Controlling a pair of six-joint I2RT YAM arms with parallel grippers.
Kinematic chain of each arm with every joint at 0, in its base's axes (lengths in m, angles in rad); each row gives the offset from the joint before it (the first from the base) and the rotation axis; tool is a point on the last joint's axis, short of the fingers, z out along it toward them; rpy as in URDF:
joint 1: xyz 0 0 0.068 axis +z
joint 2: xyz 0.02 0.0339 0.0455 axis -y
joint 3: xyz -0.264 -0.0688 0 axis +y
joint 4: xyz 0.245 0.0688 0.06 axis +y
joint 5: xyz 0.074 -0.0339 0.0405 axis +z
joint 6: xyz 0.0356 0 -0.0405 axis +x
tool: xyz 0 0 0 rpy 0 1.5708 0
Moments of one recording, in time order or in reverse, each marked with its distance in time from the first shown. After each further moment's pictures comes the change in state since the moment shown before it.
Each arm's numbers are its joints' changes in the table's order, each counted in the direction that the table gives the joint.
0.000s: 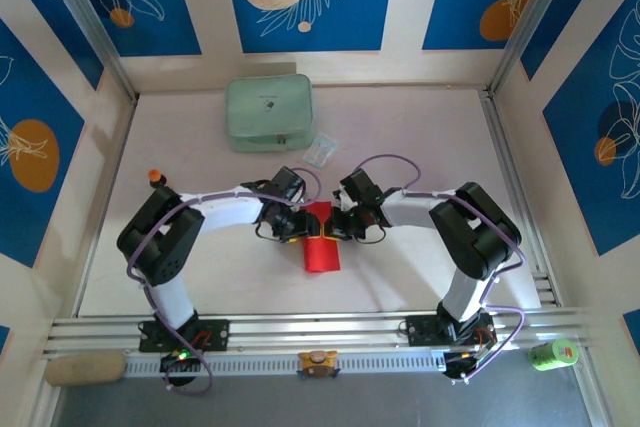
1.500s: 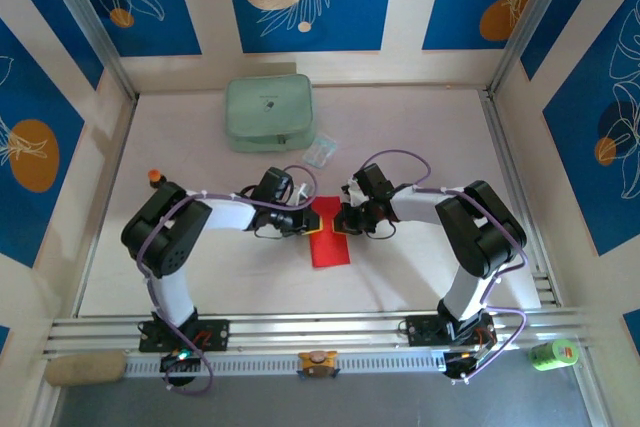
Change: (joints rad) left arm 0.094 -0.069 0.147 -0.480 -0.280 -0.010; right arm -0.094 0.005 0.013 0.014 0.058 -0.128
